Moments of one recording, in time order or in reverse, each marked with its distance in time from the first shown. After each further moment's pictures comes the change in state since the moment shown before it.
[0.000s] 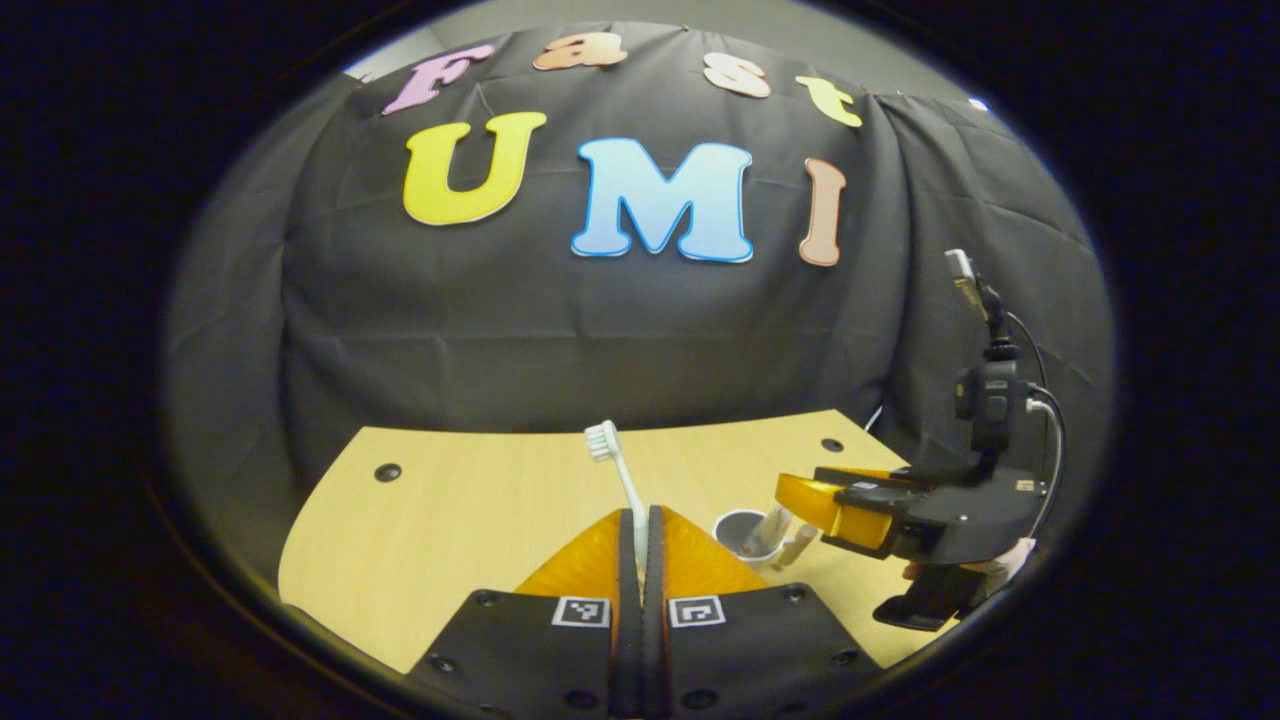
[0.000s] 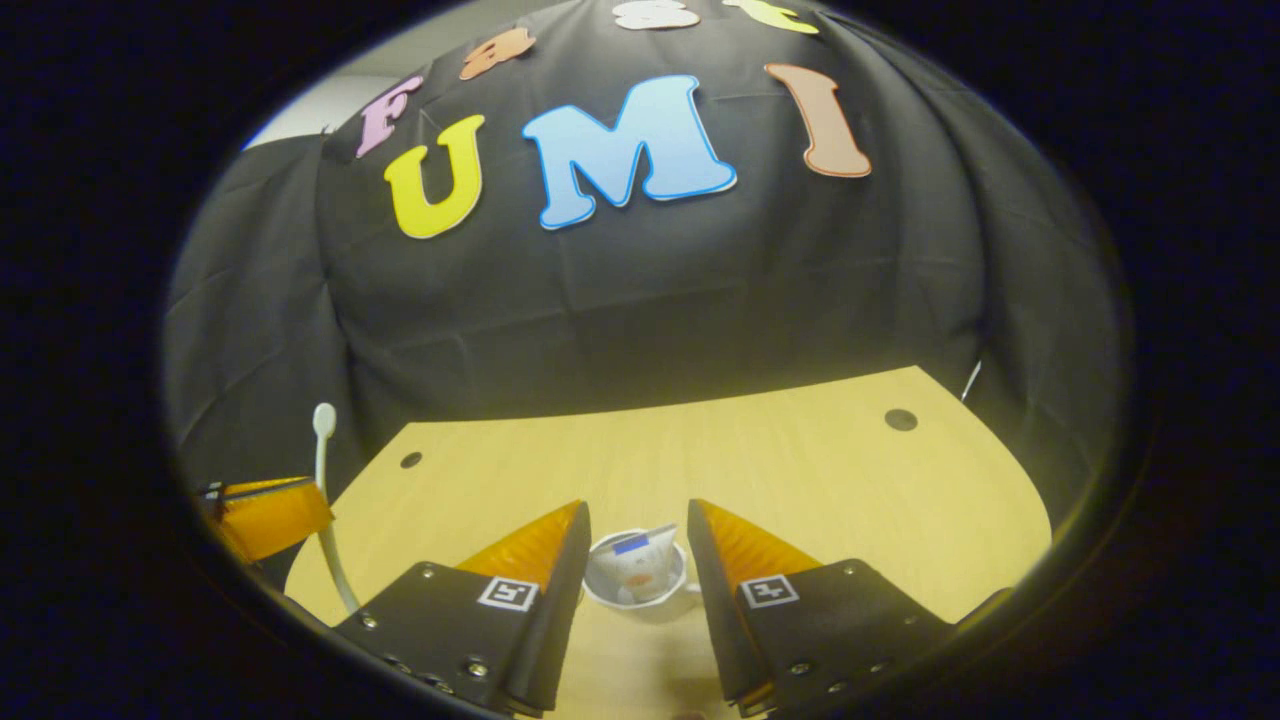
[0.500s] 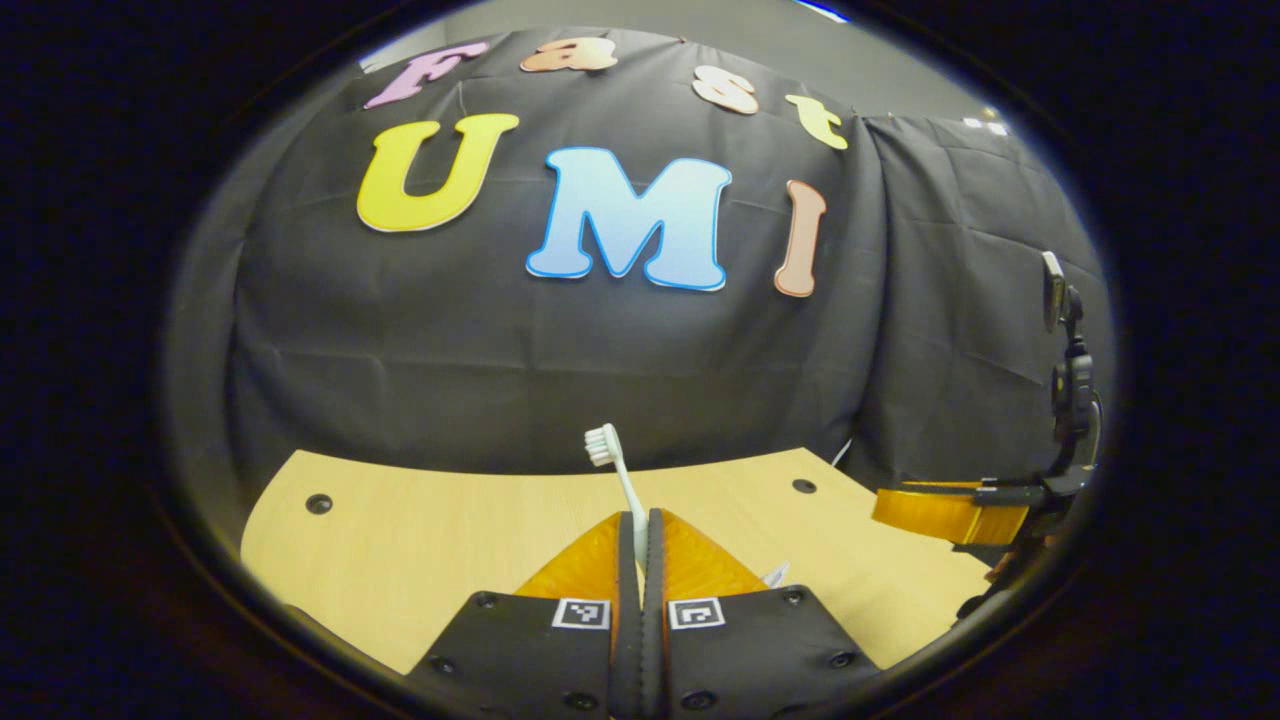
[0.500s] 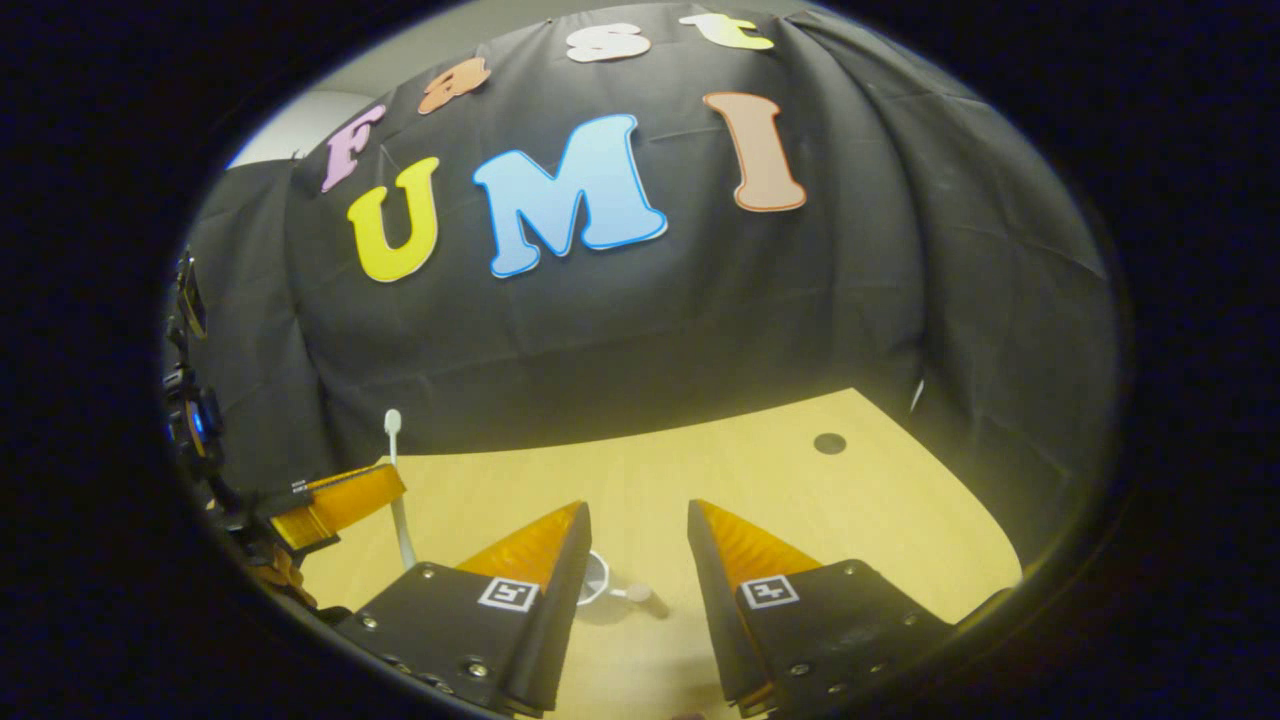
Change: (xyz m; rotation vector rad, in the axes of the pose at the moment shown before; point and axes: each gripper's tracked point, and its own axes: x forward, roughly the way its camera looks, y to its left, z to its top) left arm 0.080 -0.018 0.021 -0.010 -0.077 -0.122; right arm -0.049 -0.063 0.022 0.054 -0.039 -0.116
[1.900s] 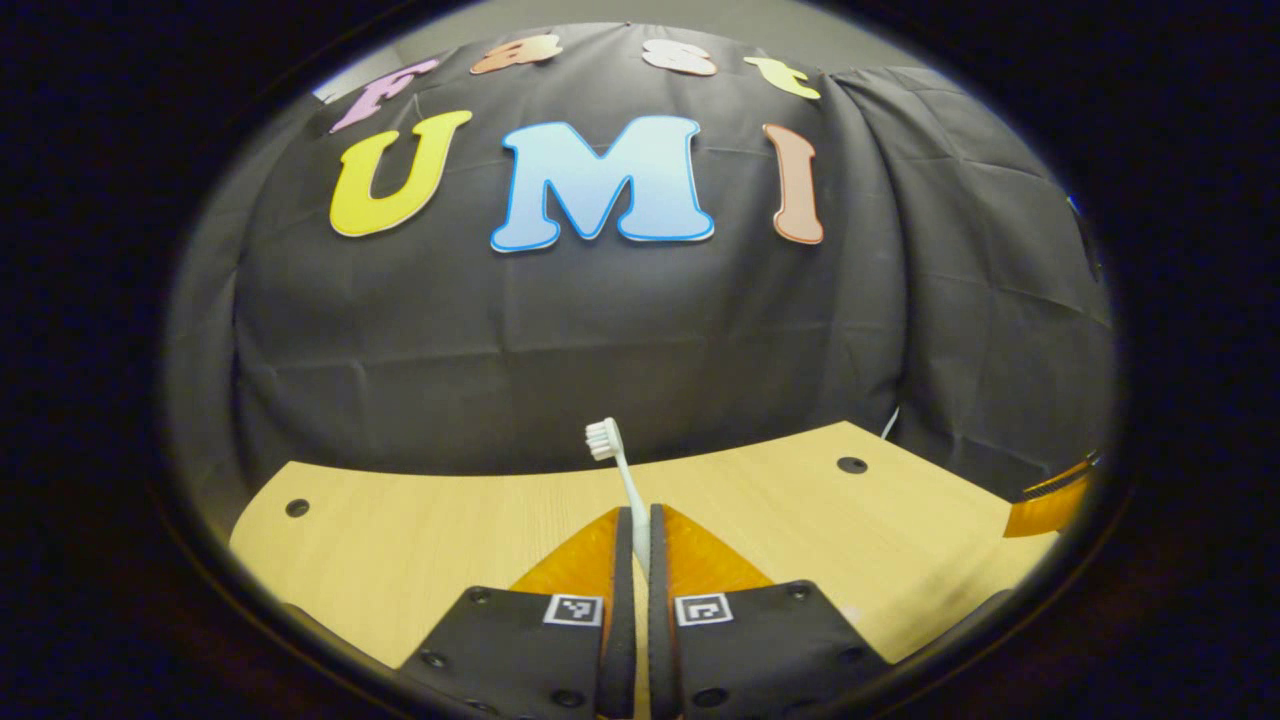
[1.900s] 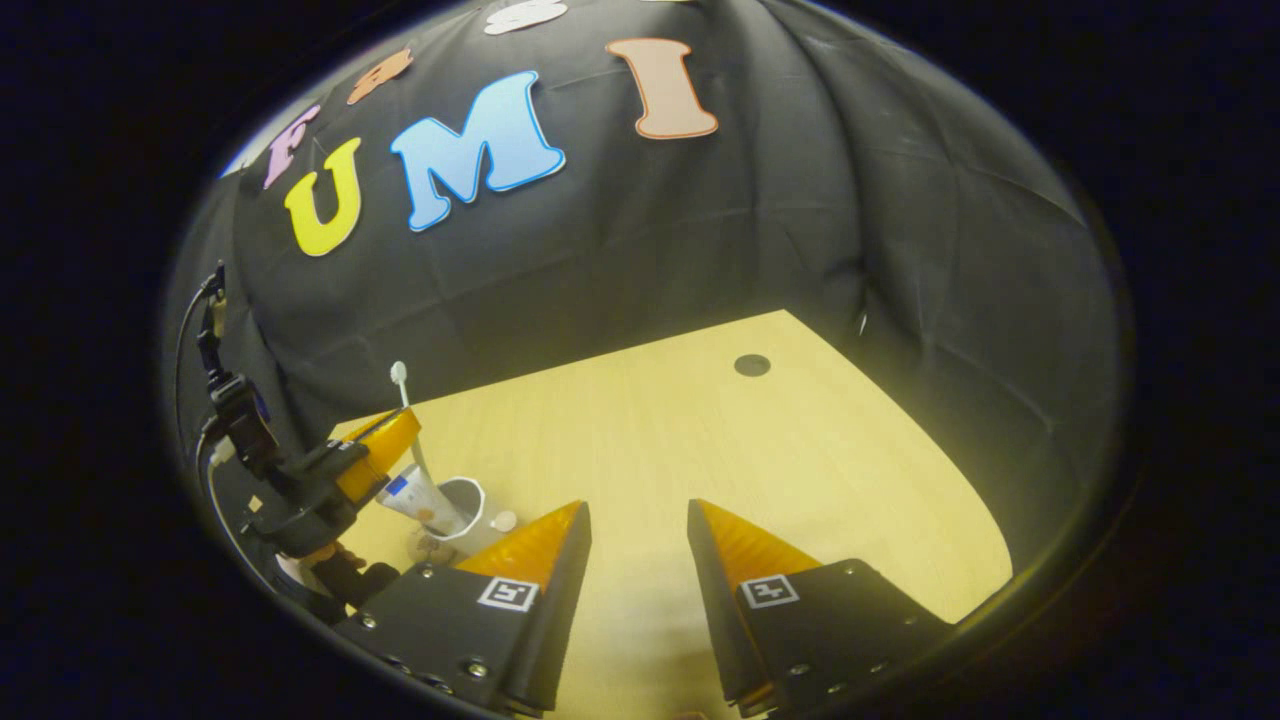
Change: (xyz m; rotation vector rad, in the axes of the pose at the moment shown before) left arm 0.097 -0.039 -0.079 0.101 -0.006 0.124; right arm -0.003 -0.089 -0.059 0.061 0.173 -0.070
